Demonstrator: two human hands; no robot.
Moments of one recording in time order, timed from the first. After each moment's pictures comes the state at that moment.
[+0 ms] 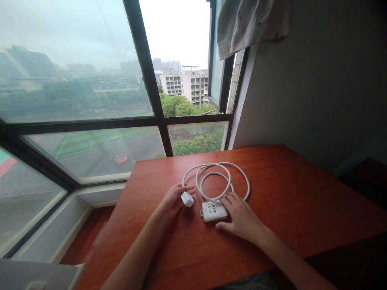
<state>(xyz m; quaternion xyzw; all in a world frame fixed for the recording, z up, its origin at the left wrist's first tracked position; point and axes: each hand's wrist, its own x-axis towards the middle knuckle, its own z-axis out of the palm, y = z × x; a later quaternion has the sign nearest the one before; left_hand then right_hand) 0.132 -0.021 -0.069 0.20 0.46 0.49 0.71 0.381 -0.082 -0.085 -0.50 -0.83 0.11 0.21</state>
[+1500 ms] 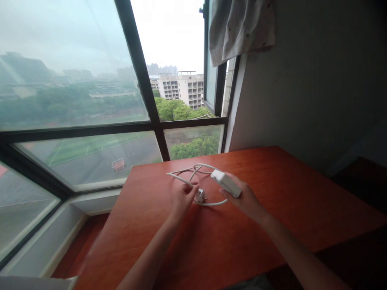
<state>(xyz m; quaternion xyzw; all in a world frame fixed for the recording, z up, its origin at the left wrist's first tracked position) 0.170 -0.021 -0.070 0.58 0.55 0.46 0.39 0.390 -0.055 -0.017 -0.45 -0.71 0.29 0.46</state>
